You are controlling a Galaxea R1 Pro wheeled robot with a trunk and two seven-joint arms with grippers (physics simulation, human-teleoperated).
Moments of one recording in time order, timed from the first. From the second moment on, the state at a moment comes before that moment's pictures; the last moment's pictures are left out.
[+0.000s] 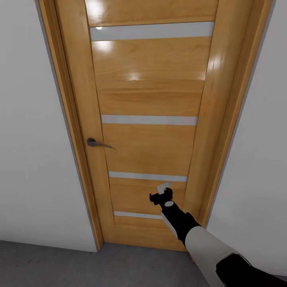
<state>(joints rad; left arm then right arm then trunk) 0.00 -0.02 0.02 -0.06 0.28 -0.09 0.00 -0.83 0.17 0.36 -0.43 0.04 0.09 -0.17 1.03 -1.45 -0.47</state>
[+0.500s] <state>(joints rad) 0.00 -0.02 0.02 -0.06 0.28 -0.10 0.00 -0.83 0.17 0.36 -0.42 0.06 0.10 -0.18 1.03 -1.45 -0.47</state>
